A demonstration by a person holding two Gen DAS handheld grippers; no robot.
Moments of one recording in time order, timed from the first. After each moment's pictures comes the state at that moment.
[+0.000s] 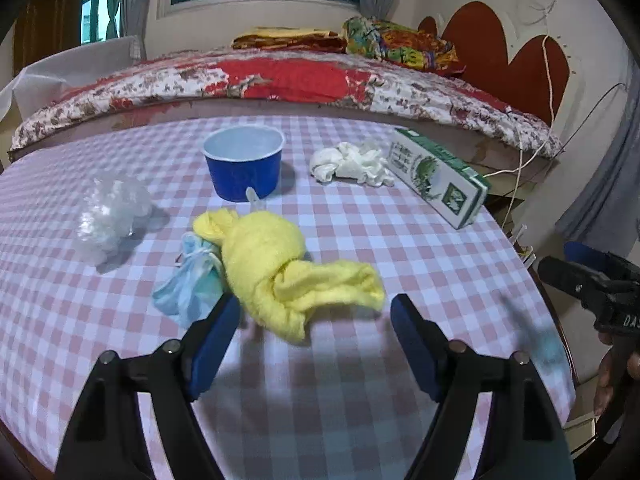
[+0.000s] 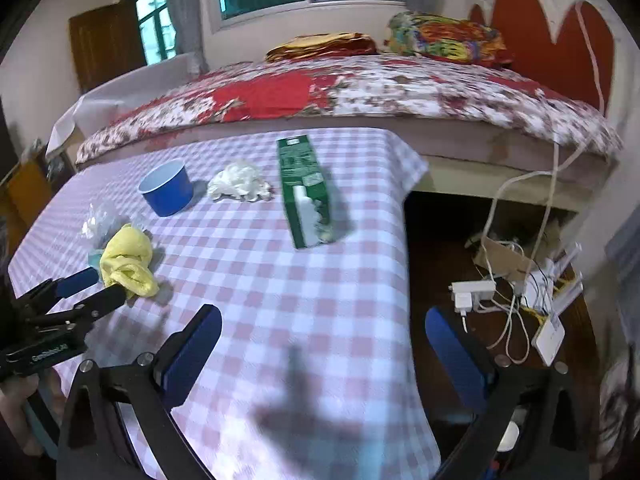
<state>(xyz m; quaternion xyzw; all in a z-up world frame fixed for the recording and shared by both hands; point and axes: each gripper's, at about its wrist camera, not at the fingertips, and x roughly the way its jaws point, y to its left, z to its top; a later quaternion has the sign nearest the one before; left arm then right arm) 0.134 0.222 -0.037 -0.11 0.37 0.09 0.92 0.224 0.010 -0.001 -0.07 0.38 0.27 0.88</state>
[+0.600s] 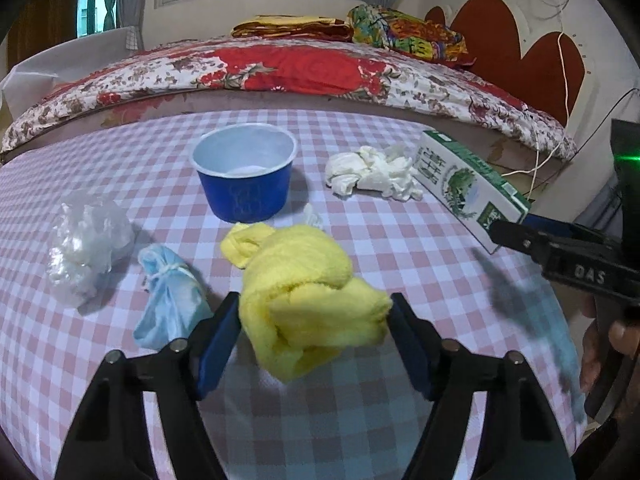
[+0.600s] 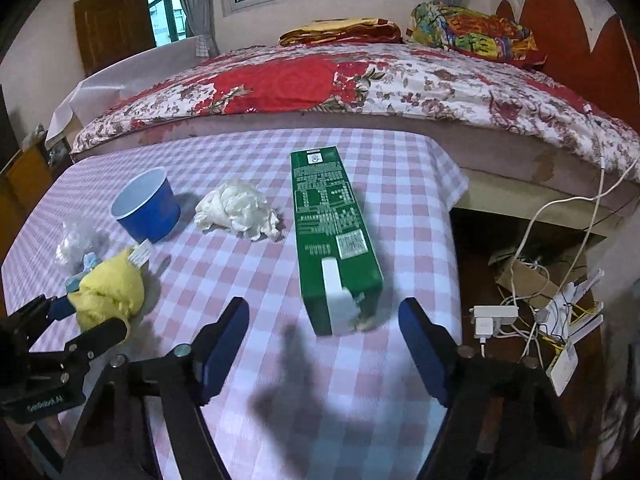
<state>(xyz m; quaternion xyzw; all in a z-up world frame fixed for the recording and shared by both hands) 0.177 0.247 -0.047 -0.11 0.39 0.09 0.91 0.304 0.072 -0.020 -0.08 0.40 0.28 0.87</state>
